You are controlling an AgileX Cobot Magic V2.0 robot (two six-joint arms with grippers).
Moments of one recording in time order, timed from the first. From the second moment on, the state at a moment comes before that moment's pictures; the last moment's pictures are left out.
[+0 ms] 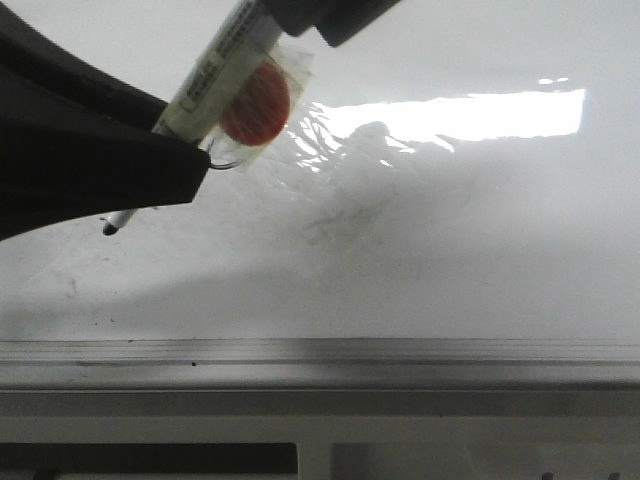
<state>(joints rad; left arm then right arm) -0.89 0.98 -0.40 0.46 -0.24 -0.01 0.83 1.12 -1.03 0.29 0.75 -0.16</state>
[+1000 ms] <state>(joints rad) -0.72 0.92 -0.40 -0.47 -0.02 -0.04 0.83 1.12 -1.03 0.28 0.77 -0.16</state>
